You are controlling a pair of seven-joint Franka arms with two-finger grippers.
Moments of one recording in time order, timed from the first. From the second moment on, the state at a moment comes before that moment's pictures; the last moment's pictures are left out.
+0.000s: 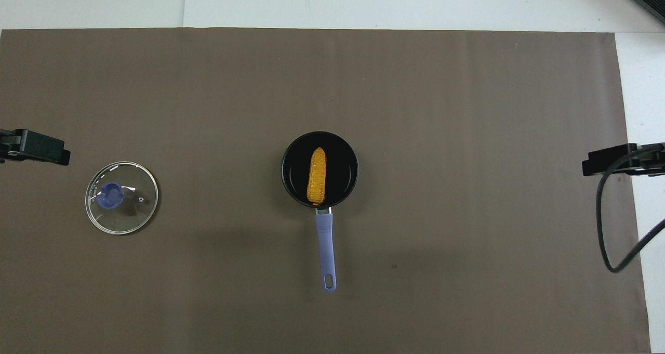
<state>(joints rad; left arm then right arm) 0.01 -0.01 -0.05 -1.52 -0.02 1.49 0.06 0.06 -0.08 -0.06 -1.57 0.00 1.49 0.03</state>
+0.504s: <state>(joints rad) 0.01 -0.01 -0.05 -1.52 -0.02 1.49 0.06 0.06 -0.08 -0.06 -1.57 0.00 1.48 0.01</state>
